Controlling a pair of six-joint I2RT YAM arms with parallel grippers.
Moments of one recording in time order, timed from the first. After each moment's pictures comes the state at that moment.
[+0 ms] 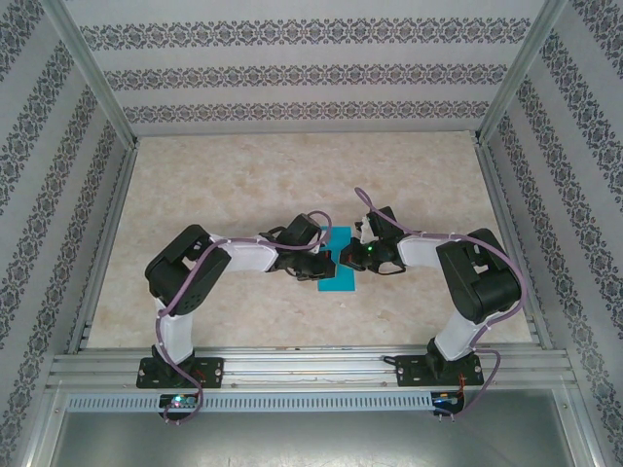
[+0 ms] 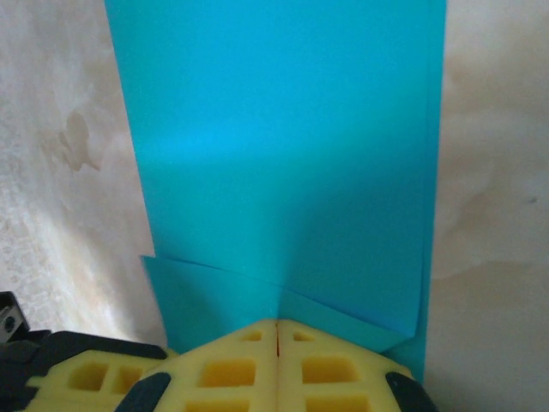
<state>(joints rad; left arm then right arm) -0.72 1.93 1.04 -0.07 0.51 -0.77 0.38 1.71 0.73 -0.08 -0.57 0.68</state>
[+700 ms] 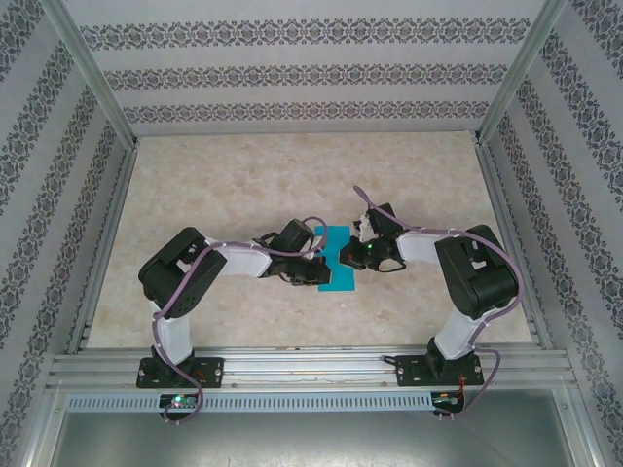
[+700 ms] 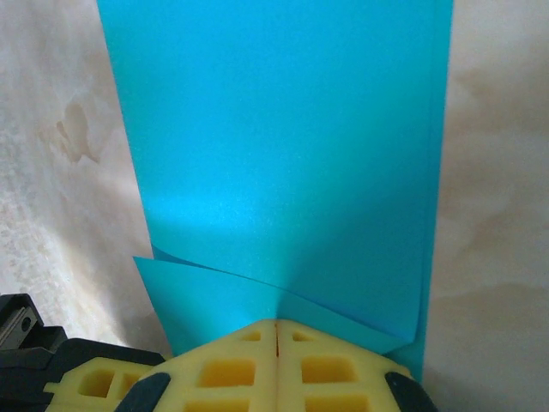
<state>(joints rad) -0.72 1.89 0.93 0.00 0.55 -0.72 0.35 1.74 0.77 -0.14 -0.60 0.62</state>
